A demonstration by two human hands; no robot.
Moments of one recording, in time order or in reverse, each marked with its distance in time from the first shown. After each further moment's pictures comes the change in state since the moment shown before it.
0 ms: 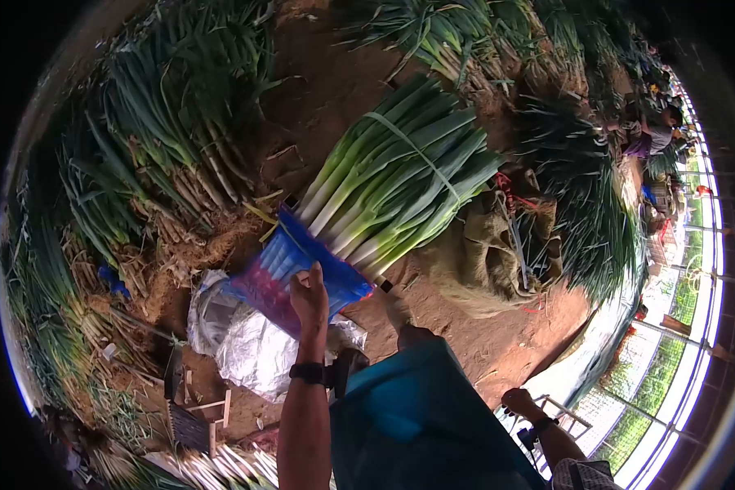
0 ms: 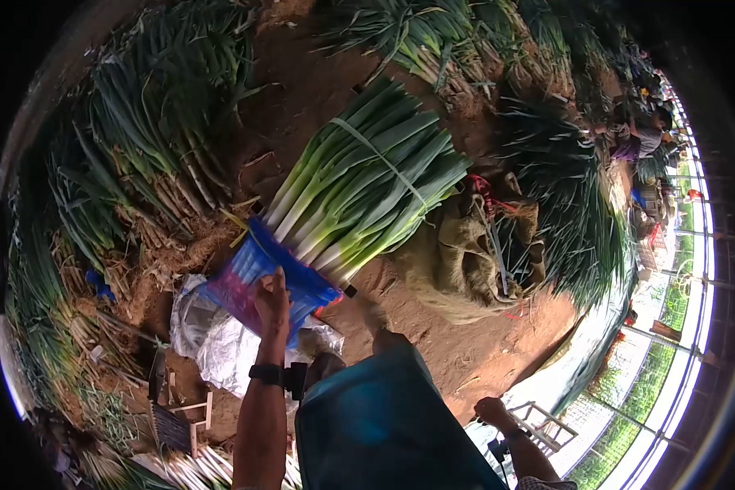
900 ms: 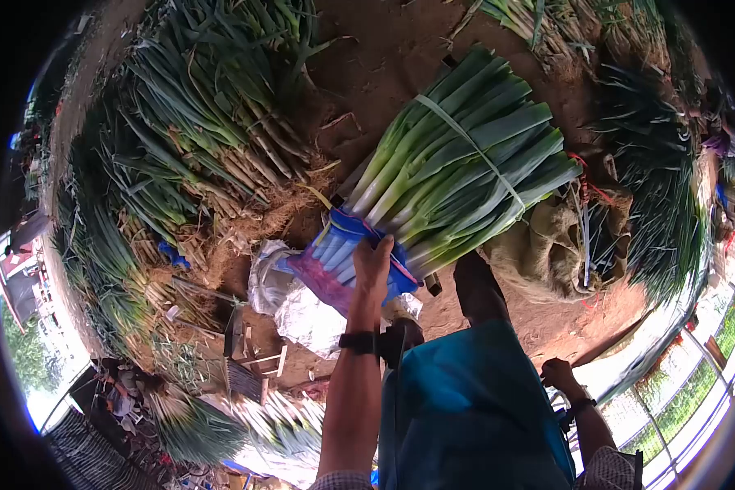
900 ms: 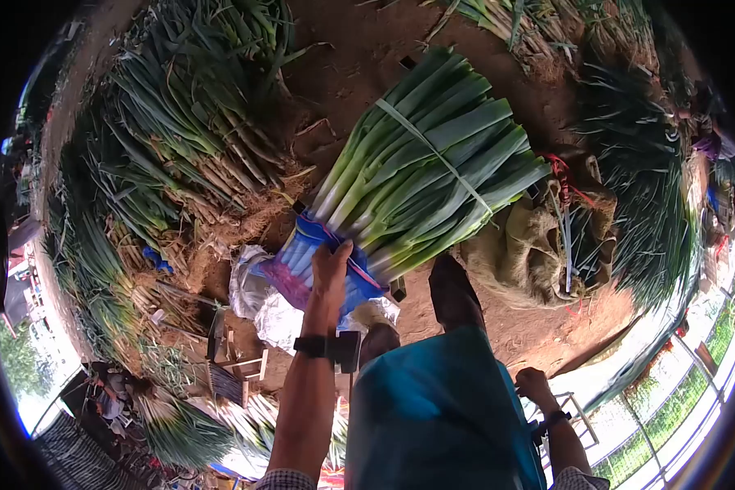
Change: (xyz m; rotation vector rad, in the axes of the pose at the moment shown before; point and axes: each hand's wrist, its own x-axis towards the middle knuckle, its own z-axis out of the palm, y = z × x) left_hand 0.026 0.080 0.048 0.017 -0.306 -0.132; right_hand 0.075 -0.051 -0.154 0.826 -0.064 0.393
